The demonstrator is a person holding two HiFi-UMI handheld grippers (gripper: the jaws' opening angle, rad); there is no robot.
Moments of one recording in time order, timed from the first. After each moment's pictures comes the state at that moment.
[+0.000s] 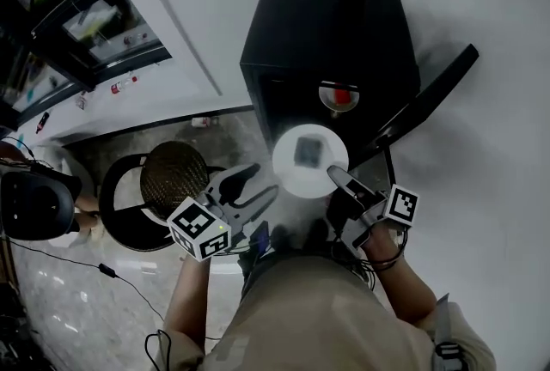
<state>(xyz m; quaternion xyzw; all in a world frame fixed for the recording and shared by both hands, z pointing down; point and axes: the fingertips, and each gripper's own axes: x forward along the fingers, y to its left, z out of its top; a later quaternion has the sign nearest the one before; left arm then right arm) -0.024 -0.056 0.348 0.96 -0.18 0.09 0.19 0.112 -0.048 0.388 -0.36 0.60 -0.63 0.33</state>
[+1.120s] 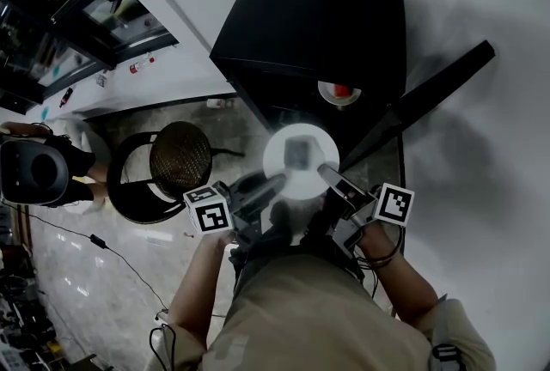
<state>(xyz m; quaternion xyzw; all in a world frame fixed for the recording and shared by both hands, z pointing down) 0.069 -0.046 0.400 0.87 -0.18 -0.03 0.45 0.163 -0.050 0.409 -0.30 0.68 -0.62 0.25</state>
